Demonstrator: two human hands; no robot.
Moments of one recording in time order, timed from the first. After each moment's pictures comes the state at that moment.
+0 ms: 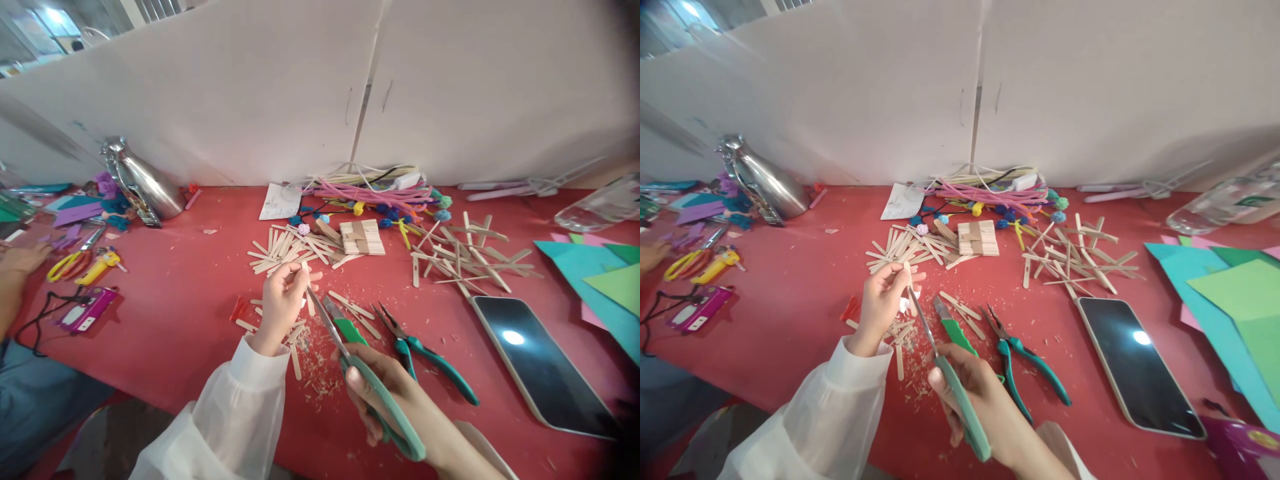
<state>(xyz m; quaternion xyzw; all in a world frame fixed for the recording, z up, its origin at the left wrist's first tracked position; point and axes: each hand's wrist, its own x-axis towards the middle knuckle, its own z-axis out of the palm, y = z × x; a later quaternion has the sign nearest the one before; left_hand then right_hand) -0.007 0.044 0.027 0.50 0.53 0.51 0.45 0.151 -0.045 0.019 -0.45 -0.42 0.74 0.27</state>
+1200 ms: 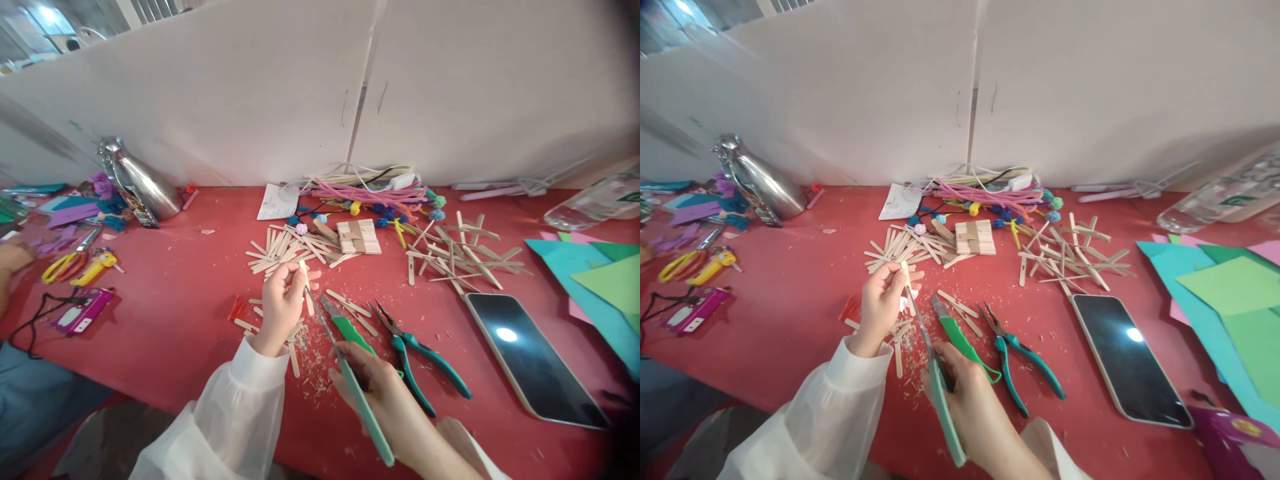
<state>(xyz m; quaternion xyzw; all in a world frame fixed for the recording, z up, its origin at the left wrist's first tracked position) -0.004 0.041 0.023 0.51 0.51 0.54 0.44 0.137 -0.049 0.025 -0.54 -0.48 0.65 0.26</state>
